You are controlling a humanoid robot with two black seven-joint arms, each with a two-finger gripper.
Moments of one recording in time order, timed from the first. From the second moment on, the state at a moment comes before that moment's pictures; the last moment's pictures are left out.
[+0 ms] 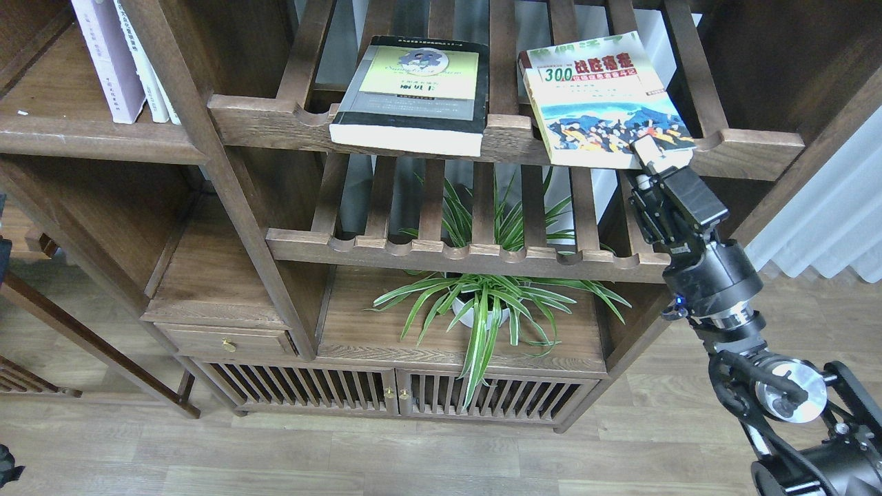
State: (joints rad) left arm 0.22 0.30 -1.74 -1.48 0.54 -0.49 -0.36; right arm -0.03 -0.32 1.39 1.58 0.26 0.54 -0.17
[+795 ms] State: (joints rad) left arm 0.21 0.30 -1.74 -1.47 0.53 -0.49 -0.35; right arm -0.18 -0.34 1.37 1.59 0.26 0.58 -0.18
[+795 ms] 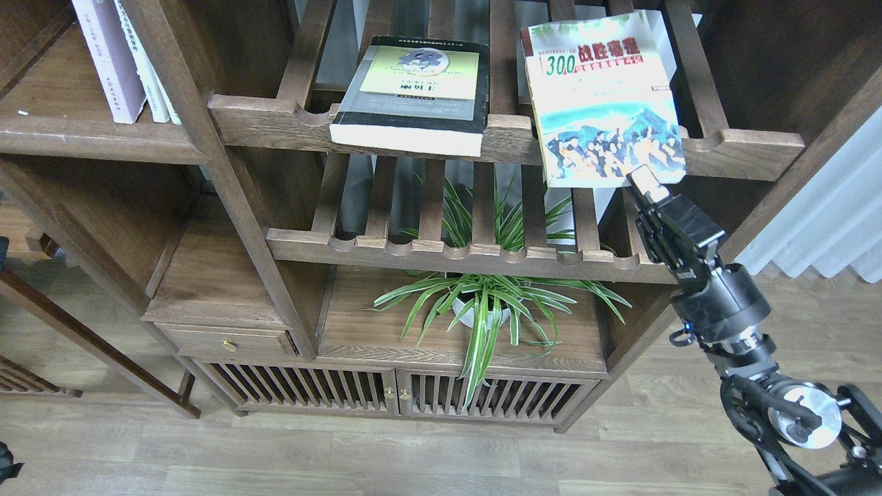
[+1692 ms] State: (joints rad) left arm 0.24 0.27 -1.53 -1.44 0.34 -0.49 -0.32; right arm -0.57 -0.44 1.29 1.57 0.31 0.58 -0.18
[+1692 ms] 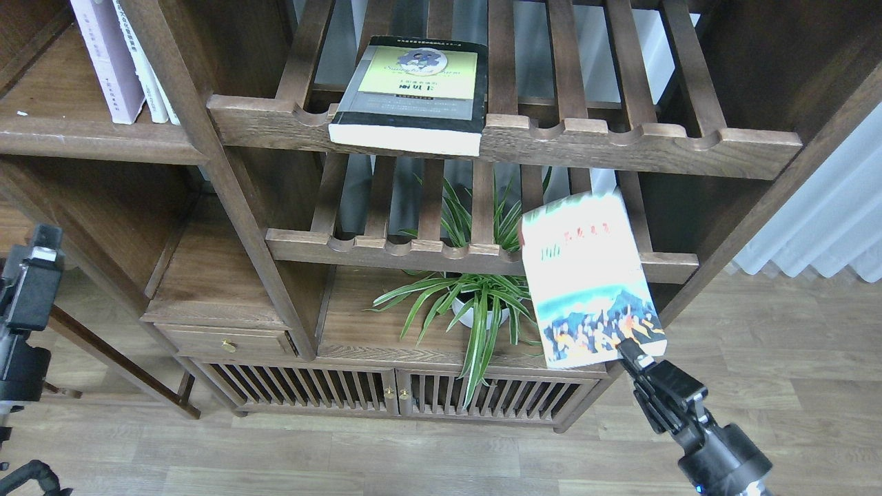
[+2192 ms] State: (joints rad) left arm 0.30 0.27 -1.29 -1.40 0.18 -0.49 -0.22; right arm -0.43 -0.50 0.94 1.48 0.32 0.58 -0.19
